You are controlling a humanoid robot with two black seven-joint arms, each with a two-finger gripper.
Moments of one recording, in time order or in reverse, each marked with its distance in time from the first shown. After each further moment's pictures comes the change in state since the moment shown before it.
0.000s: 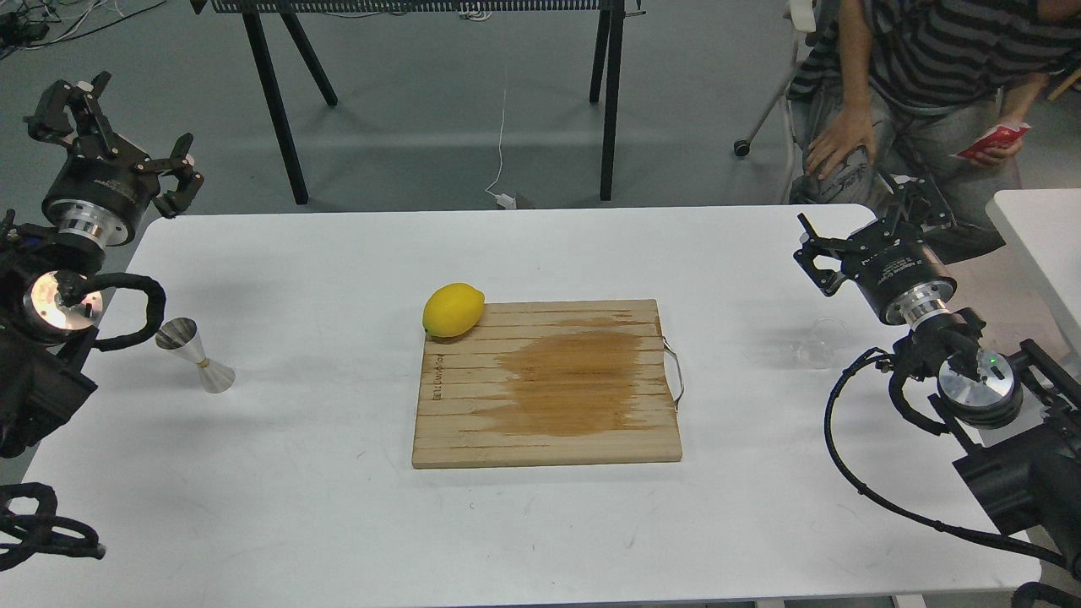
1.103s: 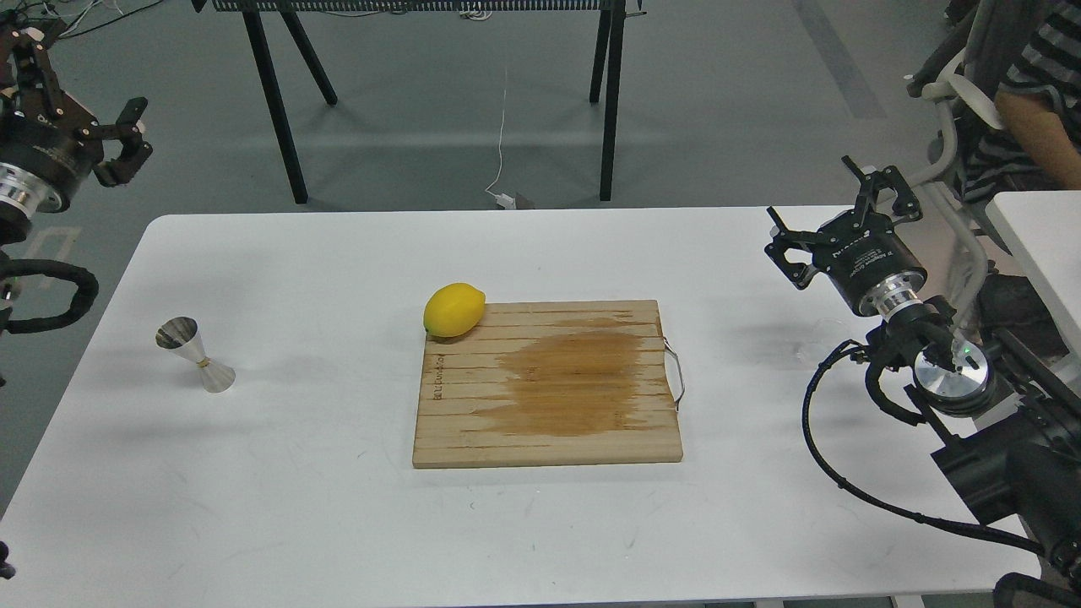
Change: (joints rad) left arm 0.003 0.245 0.085 -0.233 0.137 0.000 -0.027; right arm 0.029 0.026 -0.015 0.007 -0.002 0.000 -0.001
